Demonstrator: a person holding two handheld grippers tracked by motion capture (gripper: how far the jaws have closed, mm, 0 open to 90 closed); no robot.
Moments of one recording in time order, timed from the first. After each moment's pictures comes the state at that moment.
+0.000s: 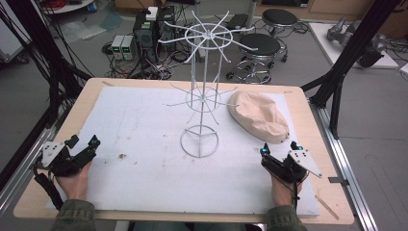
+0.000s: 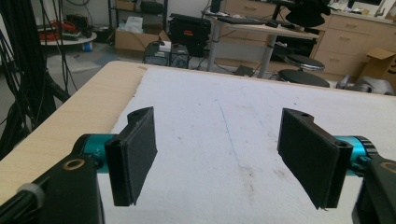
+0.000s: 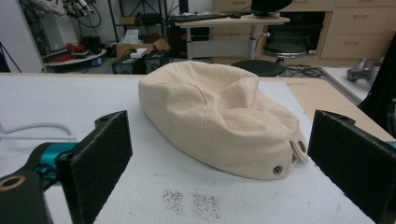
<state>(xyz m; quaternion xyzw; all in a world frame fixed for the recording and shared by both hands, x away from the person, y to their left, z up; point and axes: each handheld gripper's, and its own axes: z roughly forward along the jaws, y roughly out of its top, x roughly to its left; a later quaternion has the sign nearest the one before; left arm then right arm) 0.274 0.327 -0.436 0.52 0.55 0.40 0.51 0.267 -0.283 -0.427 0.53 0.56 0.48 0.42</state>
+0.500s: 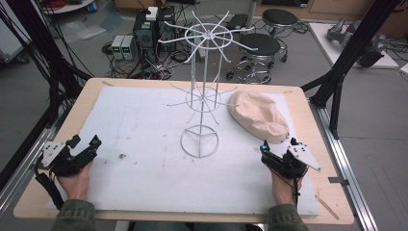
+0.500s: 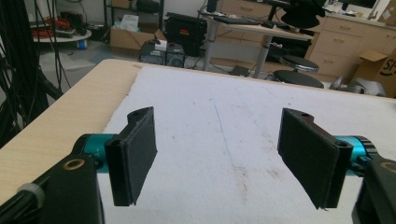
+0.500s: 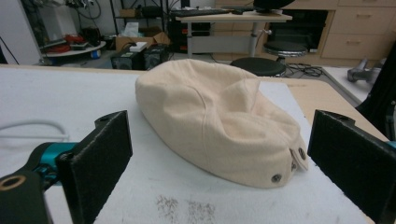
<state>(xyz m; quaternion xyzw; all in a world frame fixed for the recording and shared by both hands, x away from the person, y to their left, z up) 0.274 0.326 -0.436 0.52 0.55 0.39 0.52 0.277 -0.285 -0.419 0.52 0.58 0.47 0.42</state>
